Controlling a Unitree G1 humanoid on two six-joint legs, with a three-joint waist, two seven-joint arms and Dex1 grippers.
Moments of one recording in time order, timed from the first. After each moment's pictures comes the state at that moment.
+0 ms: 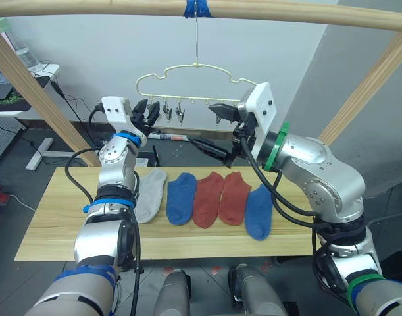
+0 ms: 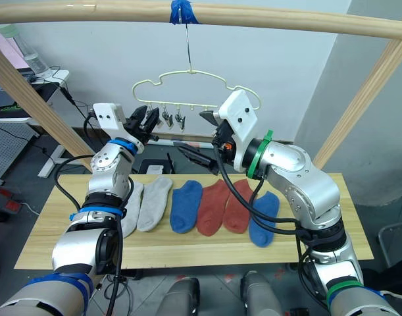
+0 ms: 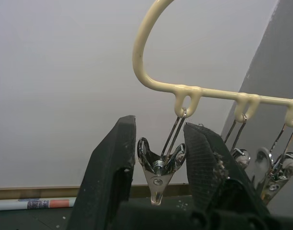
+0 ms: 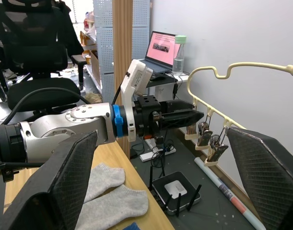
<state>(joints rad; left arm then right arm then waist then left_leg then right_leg) -0.90 0.35 0.24 0.91 -0.22 -0.25 -0.47 -0.73 -0.30 0.16 -0.43 0.45 0.78 0.52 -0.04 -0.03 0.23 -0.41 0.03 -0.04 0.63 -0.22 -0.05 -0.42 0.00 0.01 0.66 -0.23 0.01</state>
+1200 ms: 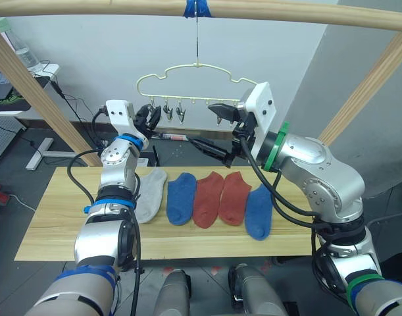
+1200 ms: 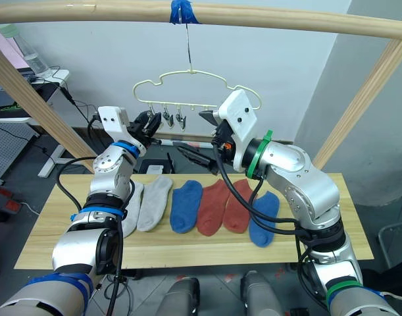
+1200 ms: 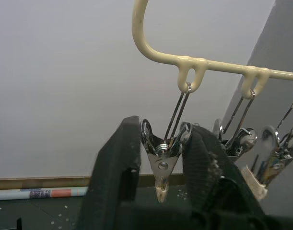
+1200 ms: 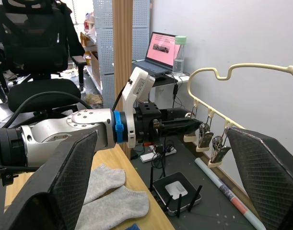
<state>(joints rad) -0.90 0.35 0.23 0.95 -0.20 -0.24 -0.47 -0.73 -0.30 0.16 -0.43 0.45 0.78 0.52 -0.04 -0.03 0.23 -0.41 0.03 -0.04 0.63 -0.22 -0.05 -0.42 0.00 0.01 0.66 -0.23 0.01</state>
